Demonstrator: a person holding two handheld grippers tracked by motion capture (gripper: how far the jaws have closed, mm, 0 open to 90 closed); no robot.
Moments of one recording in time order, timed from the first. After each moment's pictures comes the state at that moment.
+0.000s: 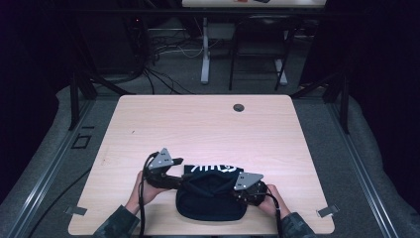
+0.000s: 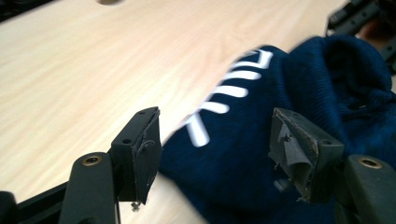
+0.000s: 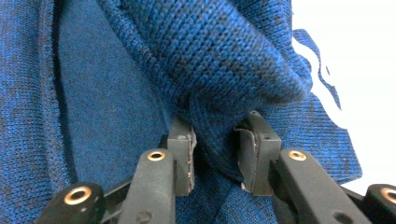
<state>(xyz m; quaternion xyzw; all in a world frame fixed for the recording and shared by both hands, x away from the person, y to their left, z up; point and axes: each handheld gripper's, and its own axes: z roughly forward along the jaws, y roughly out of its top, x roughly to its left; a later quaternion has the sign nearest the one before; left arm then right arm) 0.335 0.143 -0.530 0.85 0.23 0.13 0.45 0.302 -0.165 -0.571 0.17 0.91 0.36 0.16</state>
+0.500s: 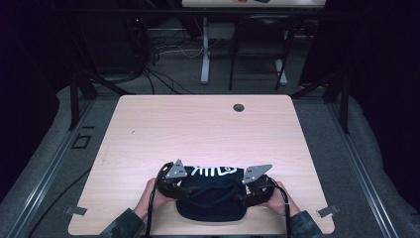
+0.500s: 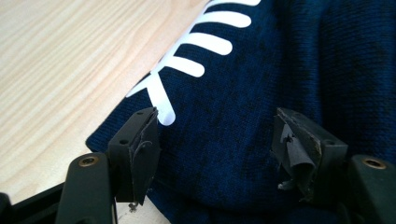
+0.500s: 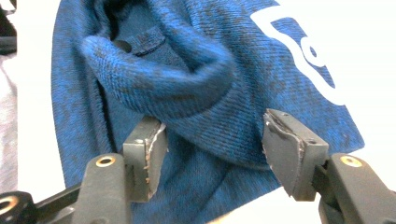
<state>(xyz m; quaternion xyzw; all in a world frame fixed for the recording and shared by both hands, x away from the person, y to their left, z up) 0.328 0.123 -0.562 0.89 0.21 0.10 0.40 0.308 -0.185 -0.550 0.19 0.91 0.36 0.07</state>
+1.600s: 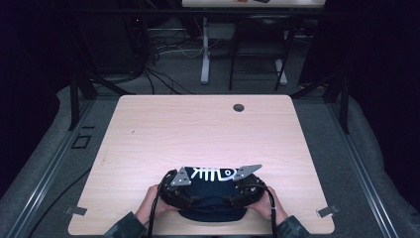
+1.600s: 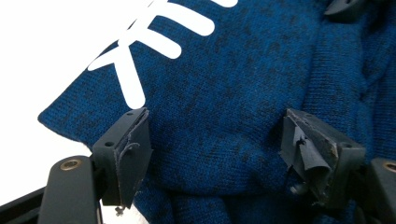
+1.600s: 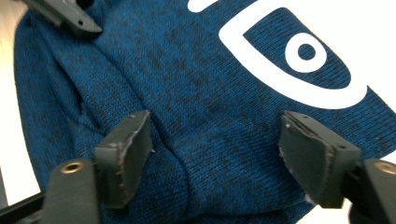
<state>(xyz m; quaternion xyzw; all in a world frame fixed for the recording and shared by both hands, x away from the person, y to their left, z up) 0.309 0.115 -0.567 0.90 0.21 0.10 0.36 0.306 -0.157 -0.560 0.29 0.89 0.33 0.06</state>
